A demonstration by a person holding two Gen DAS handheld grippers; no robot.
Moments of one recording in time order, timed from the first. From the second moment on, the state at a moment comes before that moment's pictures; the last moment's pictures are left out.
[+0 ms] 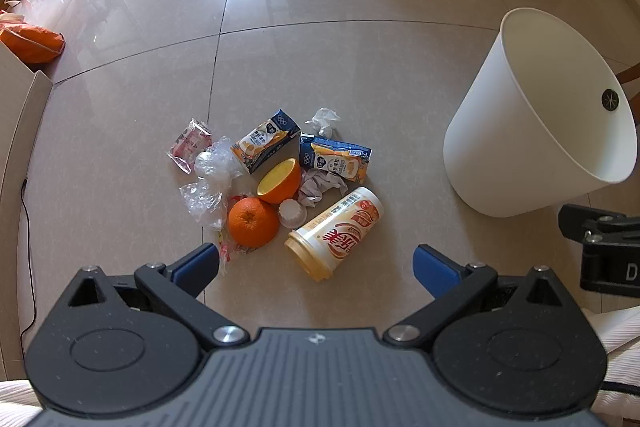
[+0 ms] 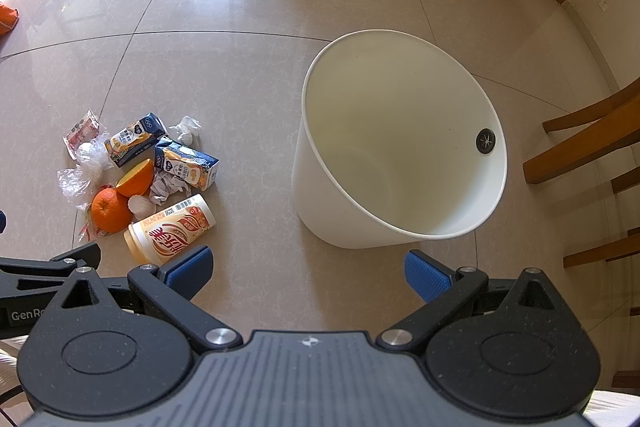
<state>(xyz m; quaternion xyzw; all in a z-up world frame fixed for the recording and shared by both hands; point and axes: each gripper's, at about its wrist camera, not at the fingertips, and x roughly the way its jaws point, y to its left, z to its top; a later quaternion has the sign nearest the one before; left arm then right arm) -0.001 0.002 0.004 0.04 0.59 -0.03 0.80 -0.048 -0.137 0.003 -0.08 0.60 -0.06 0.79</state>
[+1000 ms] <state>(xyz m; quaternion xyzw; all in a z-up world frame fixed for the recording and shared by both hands) 0.001 -0.002 0.002 0.04 0.59 -0.03 0.80 -0.047 -0.136 0.003 -0.07 0.60 -0.06 0.80</state>
